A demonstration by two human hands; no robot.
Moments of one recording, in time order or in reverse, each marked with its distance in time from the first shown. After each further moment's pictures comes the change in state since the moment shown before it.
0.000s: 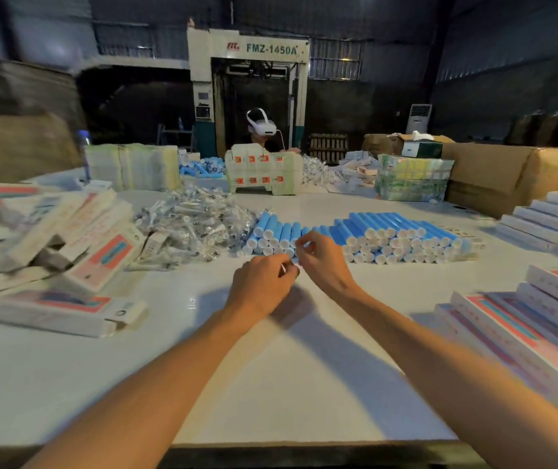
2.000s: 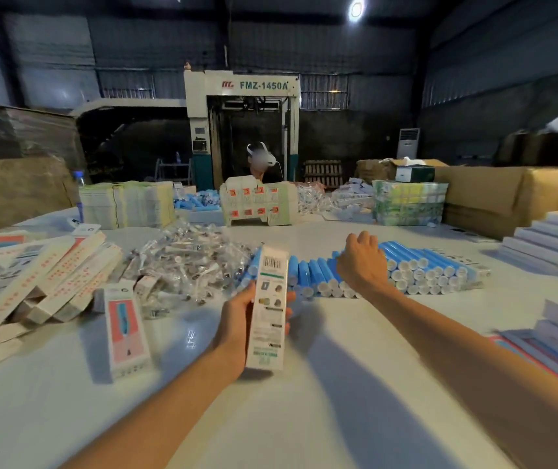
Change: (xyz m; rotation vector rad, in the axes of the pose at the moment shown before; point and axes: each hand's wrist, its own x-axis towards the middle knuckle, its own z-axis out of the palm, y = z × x) left_hand 0.004 0.004 -0.025 -1.559 -0.220 -0.521; right_hand 0.102 0.059 -0.039 -0.667 0.161 0.070
